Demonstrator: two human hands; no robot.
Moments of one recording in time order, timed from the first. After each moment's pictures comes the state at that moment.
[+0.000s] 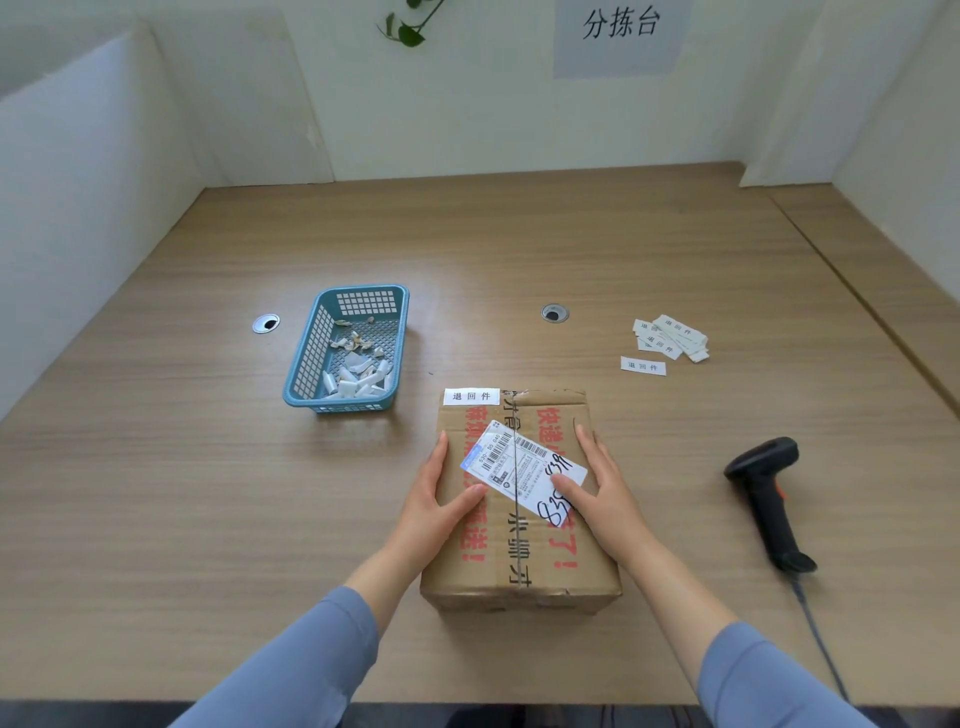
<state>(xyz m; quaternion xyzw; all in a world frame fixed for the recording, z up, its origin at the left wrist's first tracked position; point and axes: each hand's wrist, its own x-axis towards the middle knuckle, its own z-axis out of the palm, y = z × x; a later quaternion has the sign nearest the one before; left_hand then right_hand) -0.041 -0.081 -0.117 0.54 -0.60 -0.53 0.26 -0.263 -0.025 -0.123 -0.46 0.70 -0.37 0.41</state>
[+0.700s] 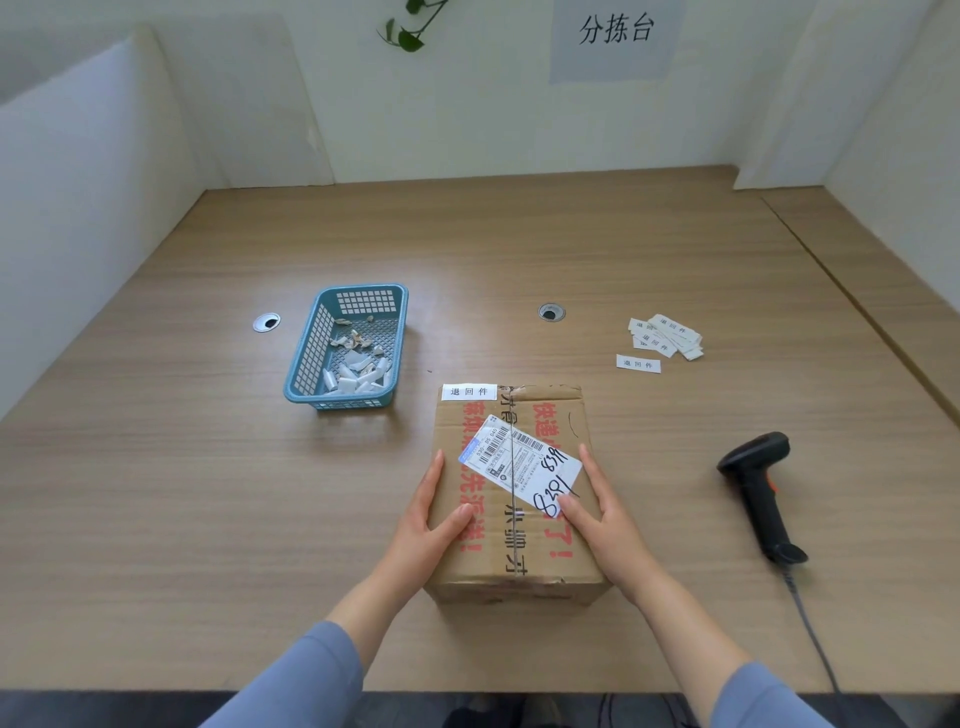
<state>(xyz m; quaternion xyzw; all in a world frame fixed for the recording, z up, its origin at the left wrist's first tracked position) -0.027 -0.050 -0.122 0.54 -0.58 -0.55 0.26 -0.253 0.013 -0.124 -0.42 0.66 -0.42 0.46</state>
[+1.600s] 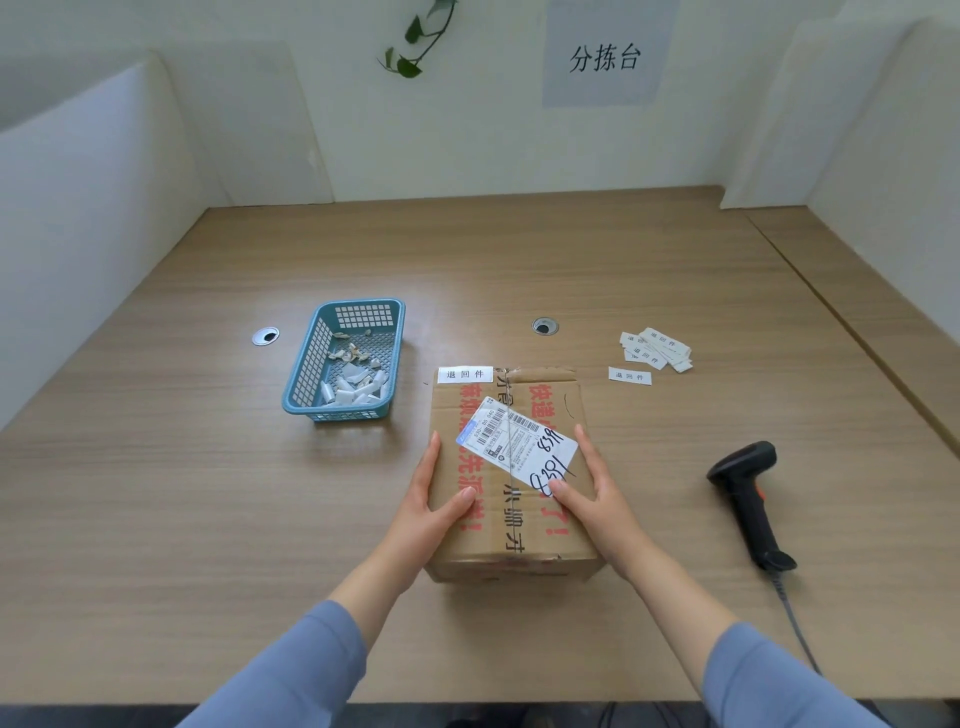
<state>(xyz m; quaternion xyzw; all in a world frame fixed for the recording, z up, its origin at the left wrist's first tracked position) -0.040 -0.060 -0.099 0.50 -0.54 -0.60 0.31 -0.258 -0.004 -0.100 -0.42 0.65 -0.45 0.45</state>
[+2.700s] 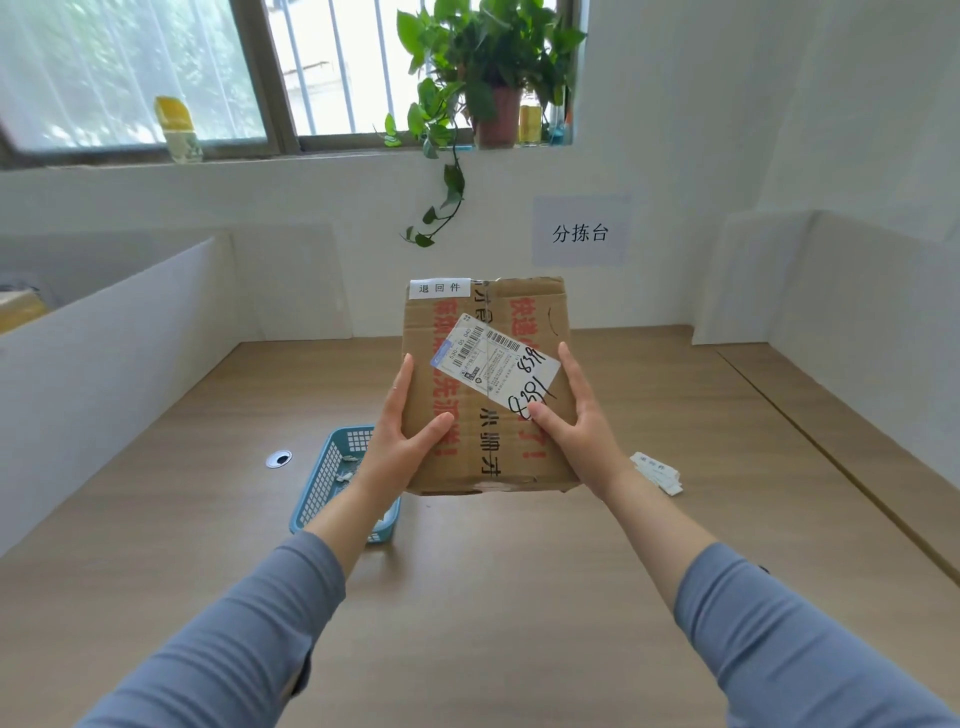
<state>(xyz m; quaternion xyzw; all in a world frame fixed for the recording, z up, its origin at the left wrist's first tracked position) -0.057 -0.157 0.073 0.38 -0.66 -0.45 0.46 -0.274 -0.111 0.067 -0.56 0.53 -0.57 0.29</state>
